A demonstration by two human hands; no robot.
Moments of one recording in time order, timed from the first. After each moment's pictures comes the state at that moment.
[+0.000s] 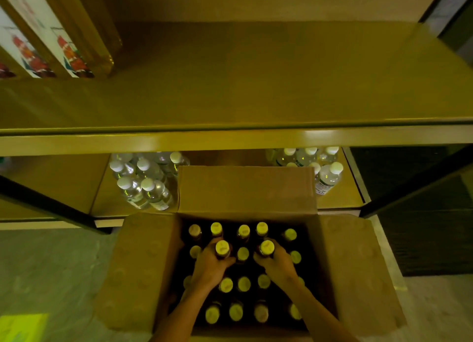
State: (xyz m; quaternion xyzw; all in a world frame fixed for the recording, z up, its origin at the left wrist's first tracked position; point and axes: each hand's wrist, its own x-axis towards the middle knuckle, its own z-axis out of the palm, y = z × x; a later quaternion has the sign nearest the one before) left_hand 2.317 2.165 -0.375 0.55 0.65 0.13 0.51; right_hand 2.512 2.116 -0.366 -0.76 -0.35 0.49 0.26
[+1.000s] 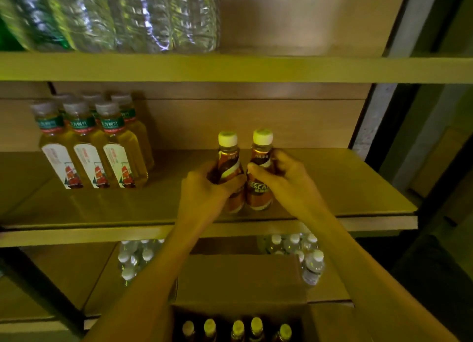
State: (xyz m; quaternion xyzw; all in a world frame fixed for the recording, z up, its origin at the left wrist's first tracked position) left_hand 2.368 2.271 0.016 0.64 0.44 0.49 0.39; right_hand 2.537 2.232 0.036 -0.55 -0.57 0.30 0.53
